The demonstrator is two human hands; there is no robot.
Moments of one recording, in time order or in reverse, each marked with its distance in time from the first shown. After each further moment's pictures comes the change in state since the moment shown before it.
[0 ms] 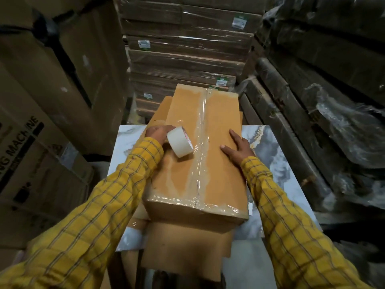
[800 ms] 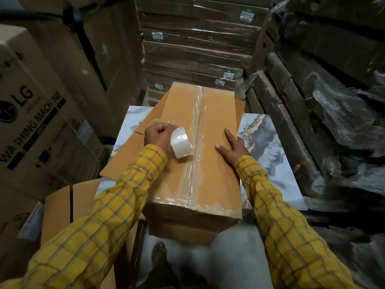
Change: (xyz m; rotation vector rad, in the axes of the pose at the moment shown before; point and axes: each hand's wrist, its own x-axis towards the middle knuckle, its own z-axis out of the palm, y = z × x) left_hand -0.143 -0.086 -0.002 0.029 0.183 0.279; right_hand -0.111 0.047 -0.015 -0.102 -0.104 -0.082
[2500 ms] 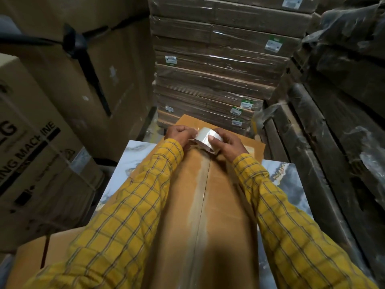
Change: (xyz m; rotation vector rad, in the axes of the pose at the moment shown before) left_hand 0.262 0.049 0.135 0.053 -0.149 -0.120; right_hand 0.280 -0.118 -0.012 0.388 -0.121 -0.334
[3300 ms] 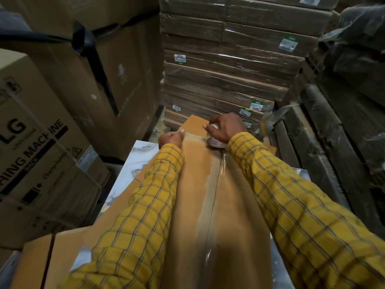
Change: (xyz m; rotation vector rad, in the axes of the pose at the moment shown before) left_hand 0.051 -0.029 -0.026 -0.075 0.374 -0.142; right_hand 0.074 -0.055 0.016 -0.996 -0.010 -0.208
